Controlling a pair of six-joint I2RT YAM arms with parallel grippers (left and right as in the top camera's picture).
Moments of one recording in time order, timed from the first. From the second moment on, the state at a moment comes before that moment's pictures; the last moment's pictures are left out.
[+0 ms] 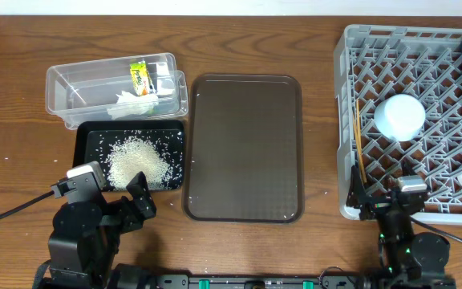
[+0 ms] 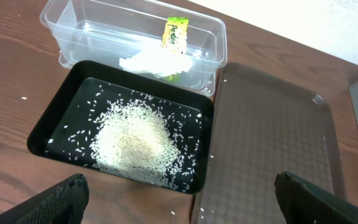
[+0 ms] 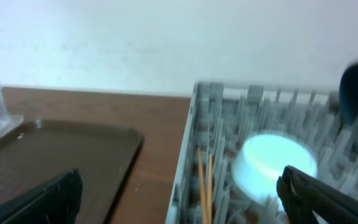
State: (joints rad) left arm -0.17 0.46 0.89 -1.02 -0.17 -0.43; right arm -0.02 0.01 0.15 -0.17 -0.14 0.00
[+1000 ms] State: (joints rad) left arm -0.17 0.46 0.89 -1.02 -0.17 -0.43; right arm 0.00 0.01 0.01 -0.06 -0.14 -0.22
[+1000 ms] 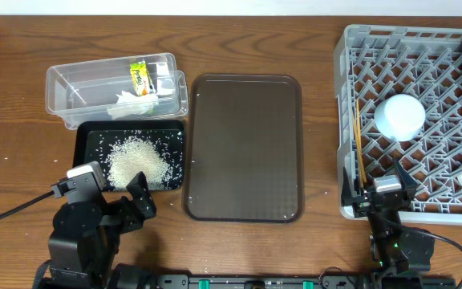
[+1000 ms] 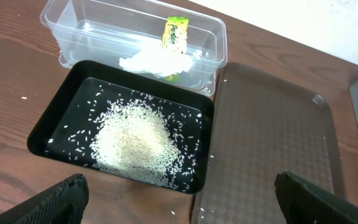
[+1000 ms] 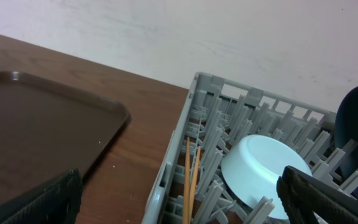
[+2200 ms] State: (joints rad) left arm -0.09 0.17 0.31 -0.47 -0.13 -0.40; right arm 0.00 0.01 0.01 -0.06 -0.13 -0.22
